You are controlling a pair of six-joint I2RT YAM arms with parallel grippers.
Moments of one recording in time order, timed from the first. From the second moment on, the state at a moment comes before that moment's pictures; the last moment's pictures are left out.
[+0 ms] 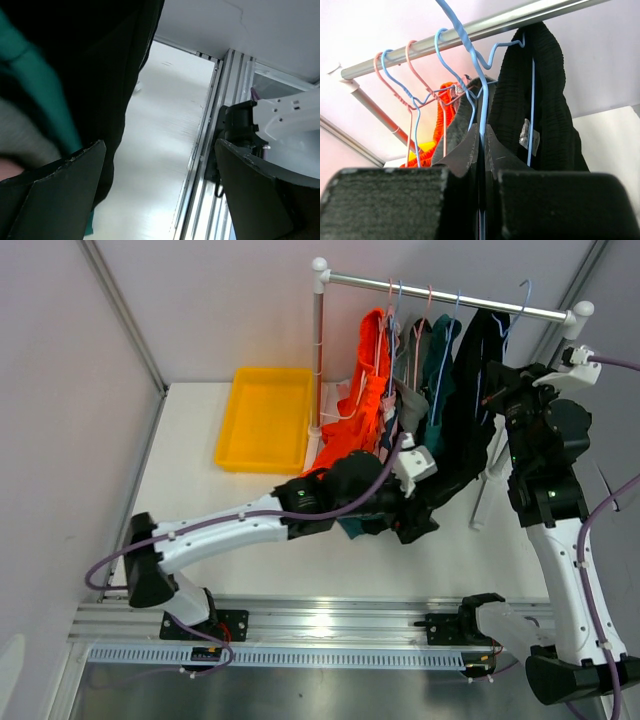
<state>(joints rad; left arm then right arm) -1.17 1.49 1.42 -0.19 0.12 -0.13 0.16 1.01 1.31 -0.08 0.16 0.40</state>
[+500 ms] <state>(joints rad) -1.22 1.71 1.69 -0.19 0.03 -0.05 0.16 0.88 1.27 -0.14 0.16 0.42</state>
